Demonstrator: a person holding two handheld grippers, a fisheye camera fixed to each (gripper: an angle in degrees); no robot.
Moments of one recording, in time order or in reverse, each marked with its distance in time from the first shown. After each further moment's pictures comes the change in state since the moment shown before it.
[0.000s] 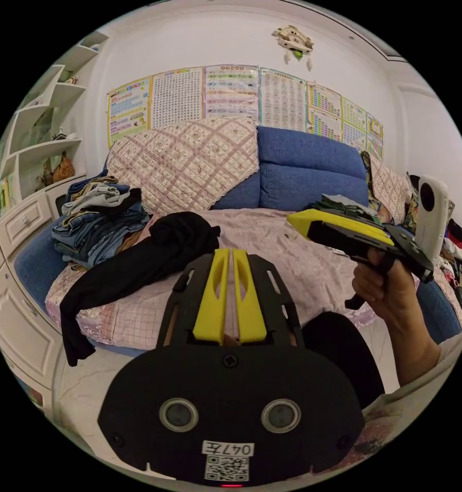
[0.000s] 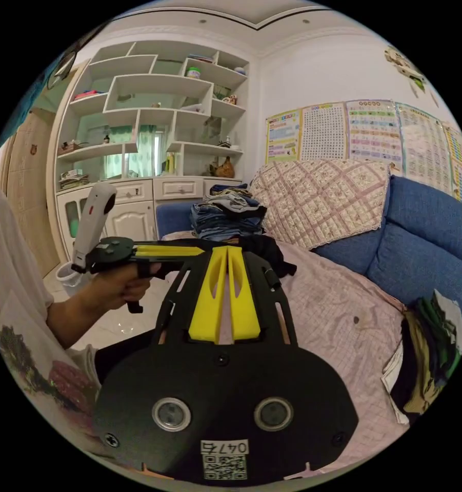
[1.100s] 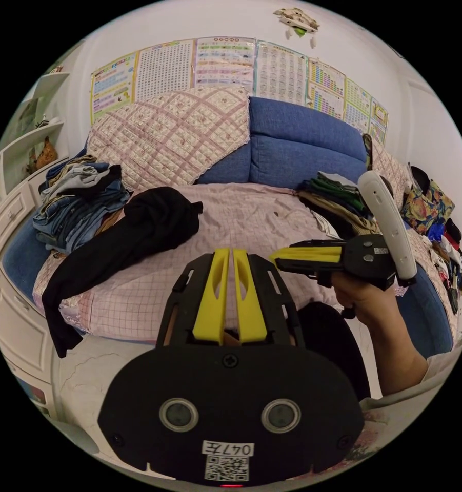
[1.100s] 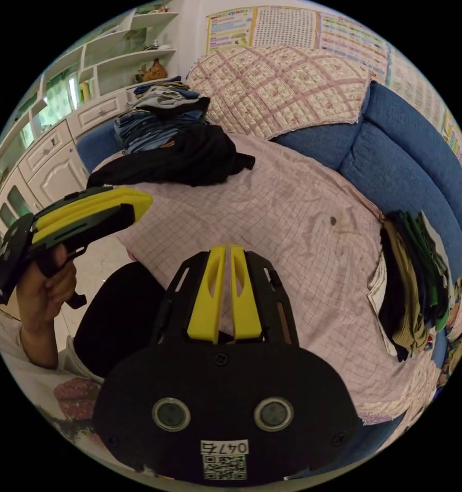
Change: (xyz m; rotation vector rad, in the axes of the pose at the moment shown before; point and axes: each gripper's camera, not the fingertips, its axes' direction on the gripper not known) left arm 0.105 -0.161 -0.113 -0.176 0.058 -0.012; right arm 0.046 -0.187 0.028 -0.635 0.228 0.165
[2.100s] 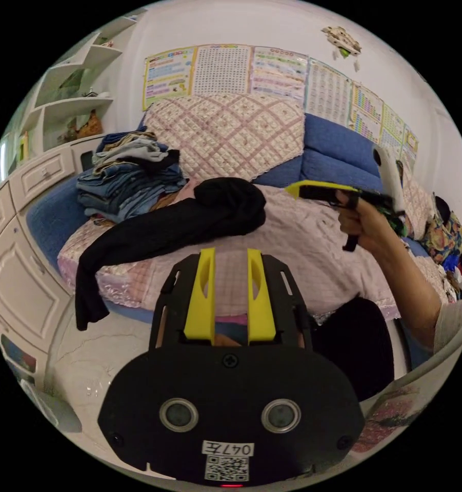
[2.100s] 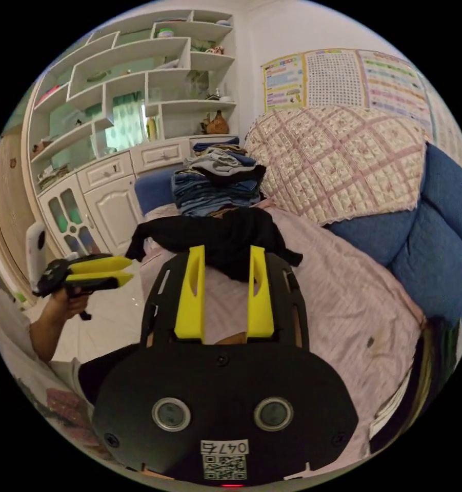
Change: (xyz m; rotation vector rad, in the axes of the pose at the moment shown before) left arm -0.099 -0.074 -0.165 0.037 -0.138 -0.197; right arm 0.074 -0.180 -0.089 0.340 -0.233 -0.185
